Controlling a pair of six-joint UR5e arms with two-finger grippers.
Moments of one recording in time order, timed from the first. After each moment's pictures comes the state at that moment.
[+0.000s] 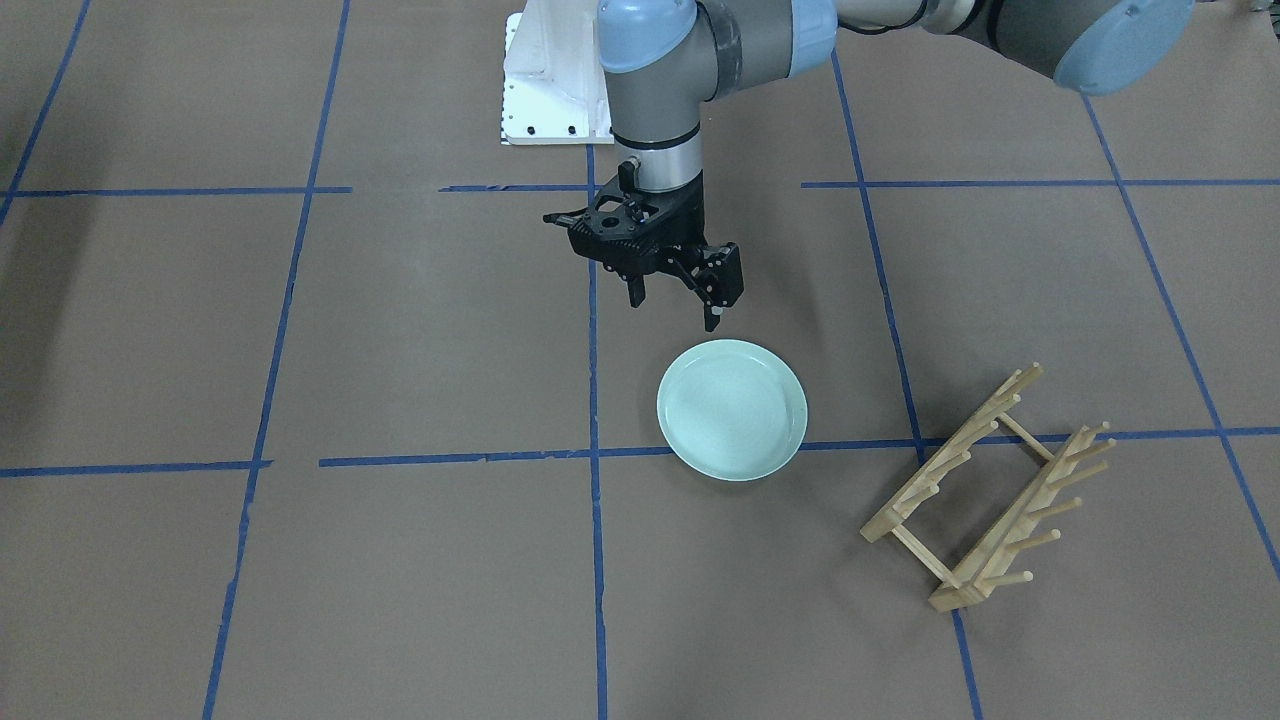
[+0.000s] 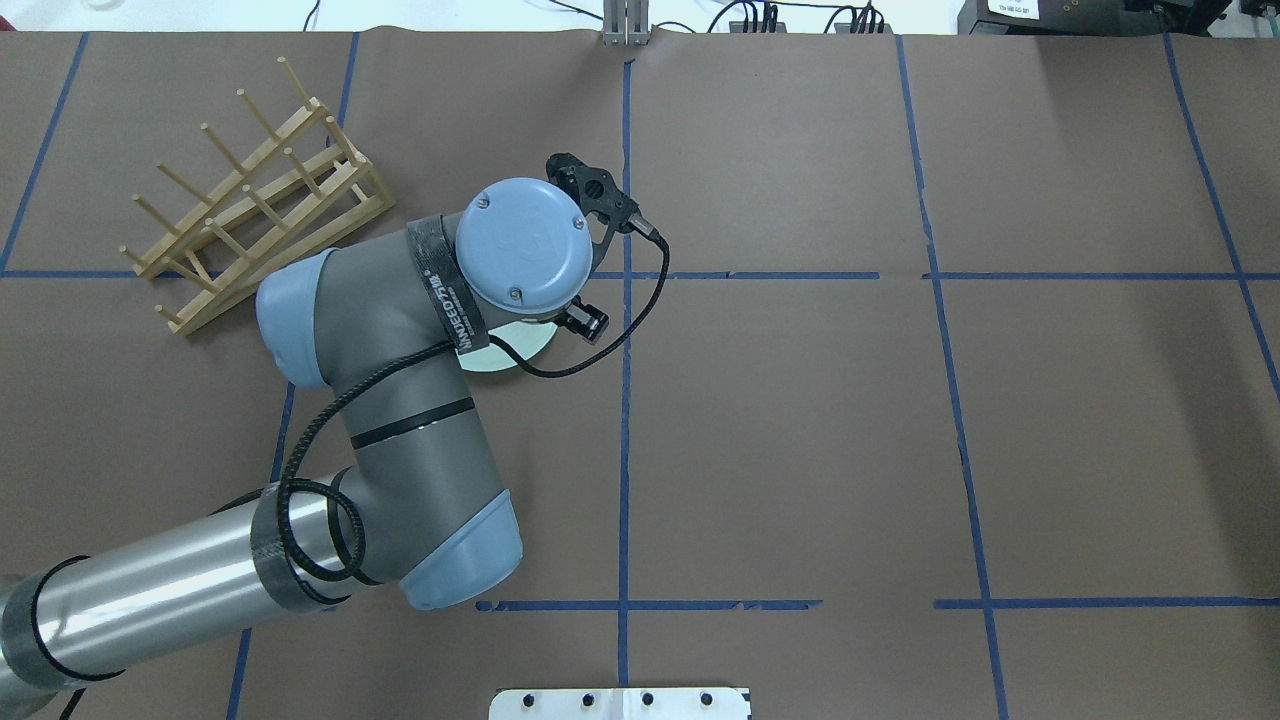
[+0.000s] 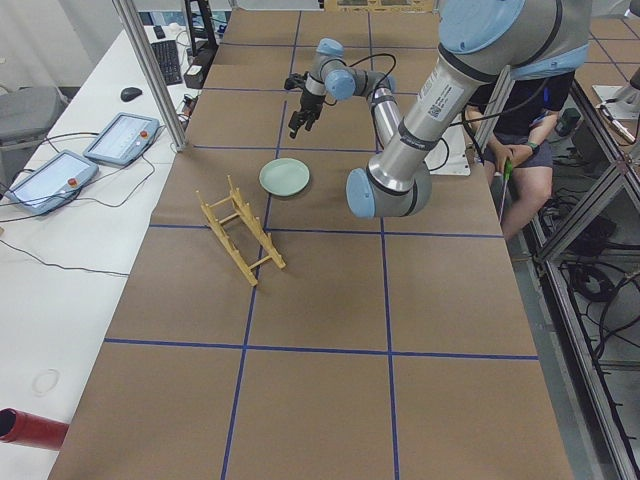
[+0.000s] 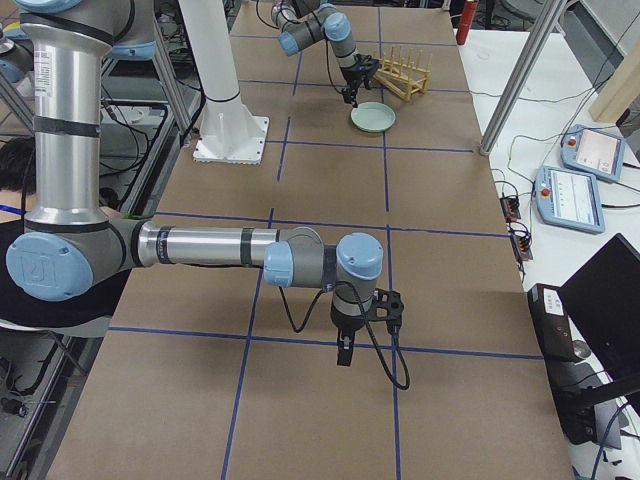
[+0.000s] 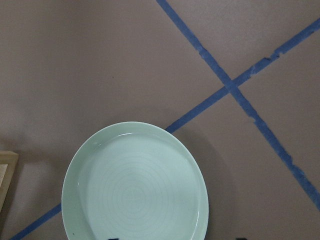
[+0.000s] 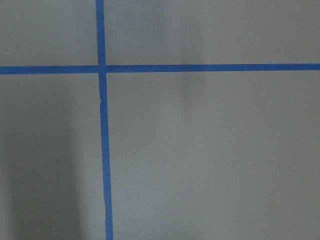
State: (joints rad) left arm -0.53 -2.38 -1.74 -1.37 -1.54 -0.63; right arm 1.55 -1.66 1.68 -1.60 2.19 0.06
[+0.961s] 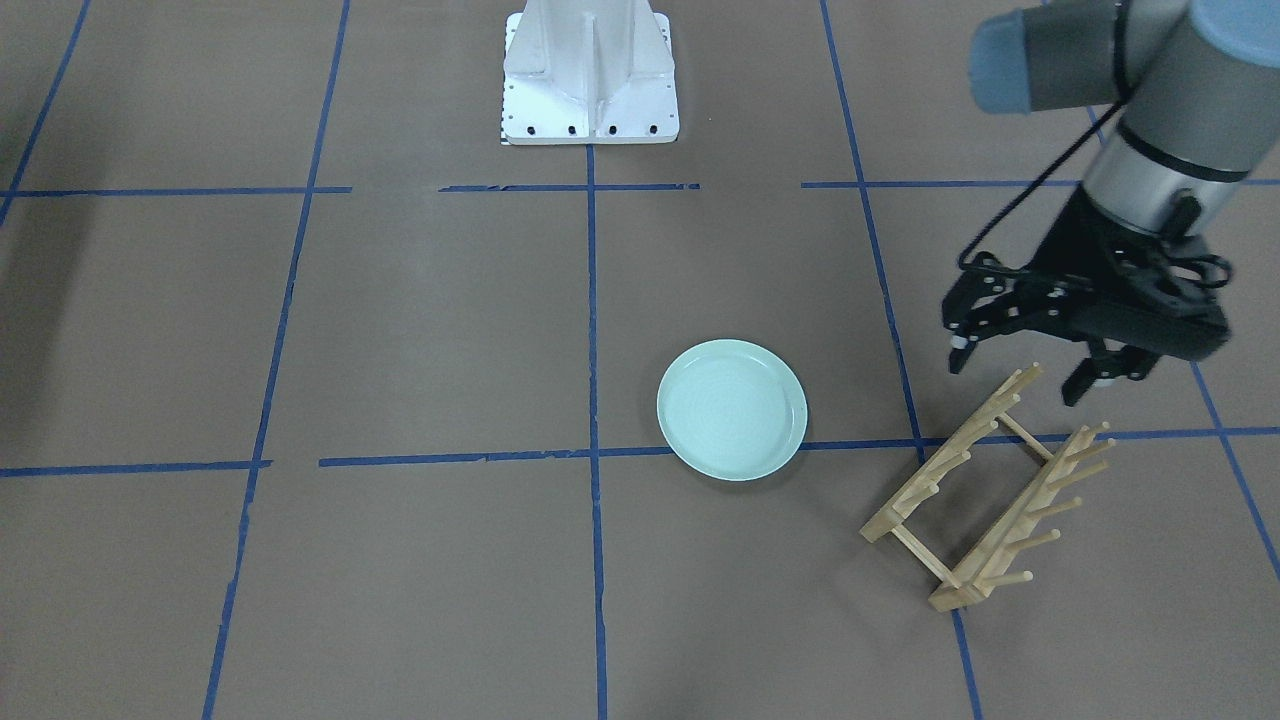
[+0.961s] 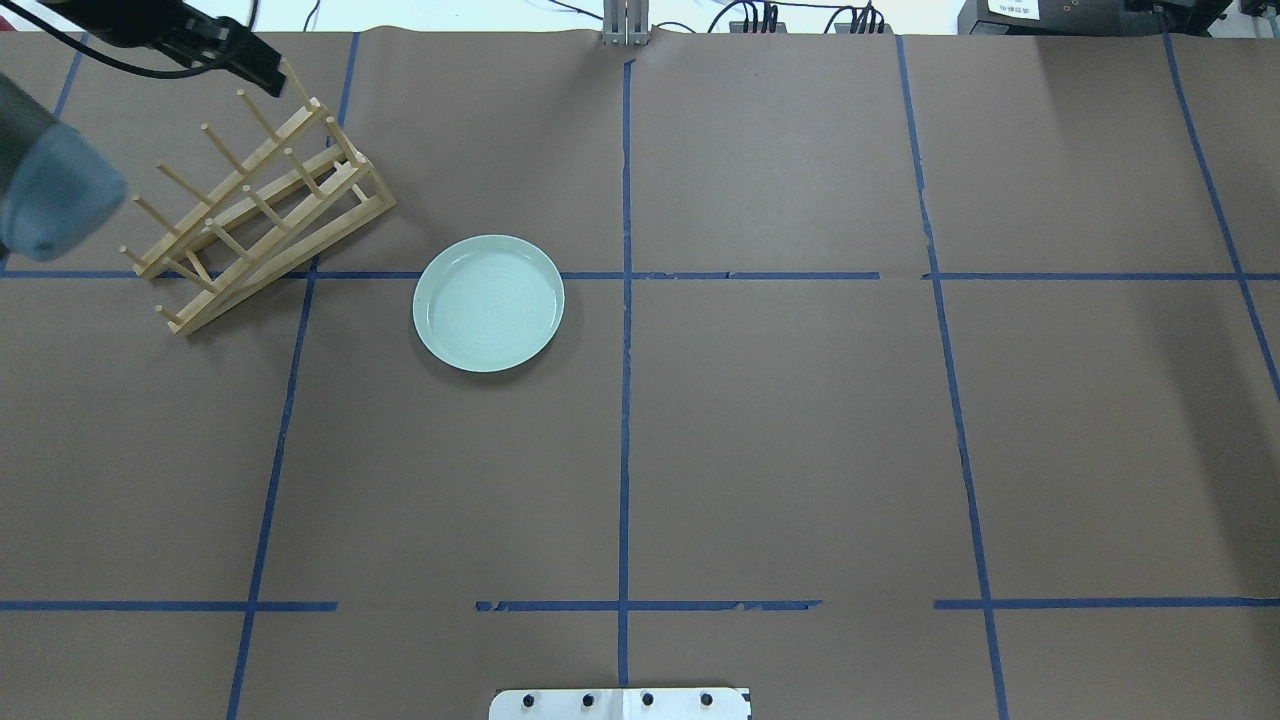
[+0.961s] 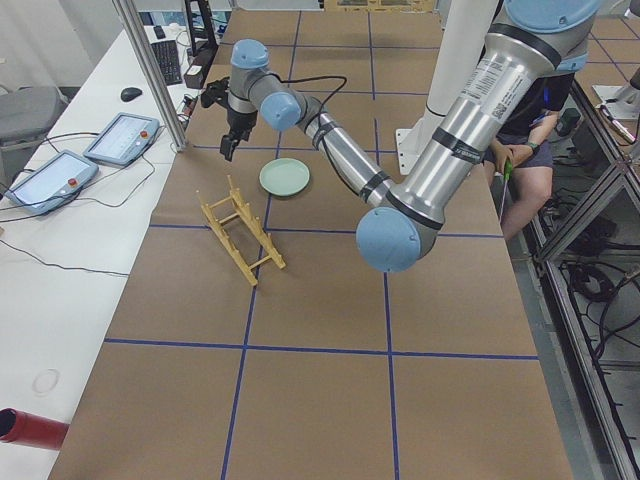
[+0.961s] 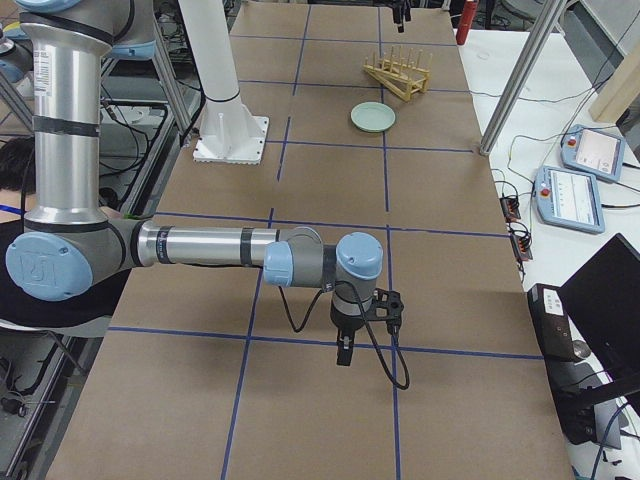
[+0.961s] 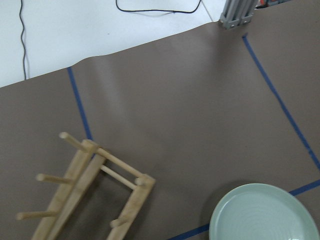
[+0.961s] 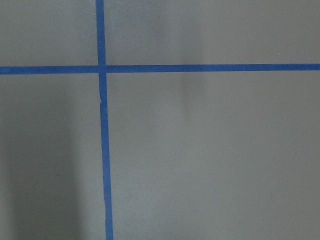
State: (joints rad) left arm -1.18 -2.06 -1.77 -1.63 -2.15 -0.39; right arm 1.55 -1.66 1.68 -1.60 2.19 0.06
